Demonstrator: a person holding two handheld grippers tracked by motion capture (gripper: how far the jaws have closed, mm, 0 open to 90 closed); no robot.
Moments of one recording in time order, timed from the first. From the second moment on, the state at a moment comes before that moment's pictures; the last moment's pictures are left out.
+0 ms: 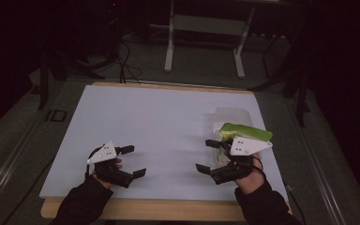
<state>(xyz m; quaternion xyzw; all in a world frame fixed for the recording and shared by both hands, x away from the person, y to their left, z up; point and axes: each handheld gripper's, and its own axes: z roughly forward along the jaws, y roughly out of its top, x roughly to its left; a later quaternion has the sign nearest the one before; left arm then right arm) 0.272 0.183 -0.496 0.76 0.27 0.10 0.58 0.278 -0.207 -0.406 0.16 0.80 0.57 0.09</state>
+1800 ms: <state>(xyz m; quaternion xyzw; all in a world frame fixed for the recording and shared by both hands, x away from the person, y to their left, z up) 0.264 0.182 -0.496 0.77 0.25 0.11 0.58 0.248 -0.273 -0.481 0.25 0.82 0.51 0.09</state>
